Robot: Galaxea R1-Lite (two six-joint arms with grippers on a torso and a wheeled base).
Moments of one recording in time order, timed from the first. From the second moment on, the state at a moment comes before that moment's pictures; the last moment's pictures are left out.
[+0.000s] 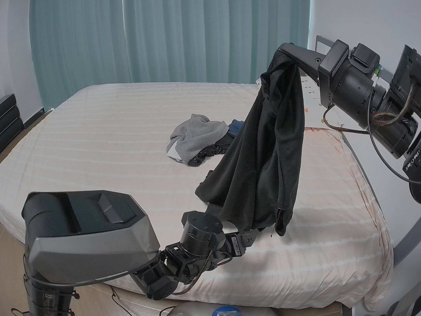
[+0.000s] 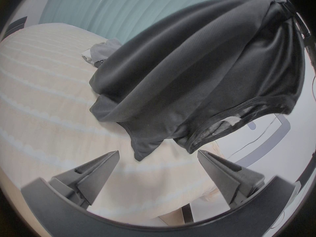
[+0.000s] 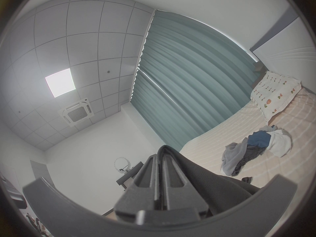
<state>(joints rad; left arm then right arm) -0.80 2.30 -0.79 -1.07 0.08 -0.72 0.62 1.58 -1.02 -0.90 0.08 0.71</state>
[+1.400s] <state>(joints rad) -0.71 2.23 -0.77 -1.03 0.19 -0.70 0.59 1.59 -0.99 -0.90 0.09 0.71</state>
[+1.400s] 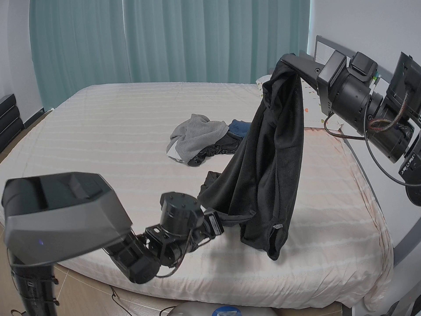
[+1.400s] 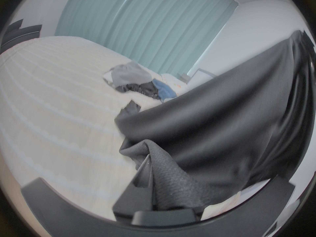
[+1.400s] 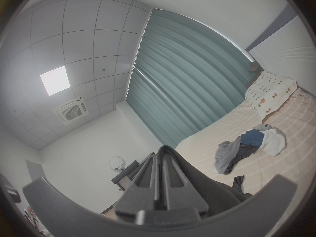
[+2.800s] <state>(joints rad) -0.57 2.05 -0.62 -1.01 0.16 -0.97 0.41 2.02 -0.56 -1.37 0.02 0.77</state>
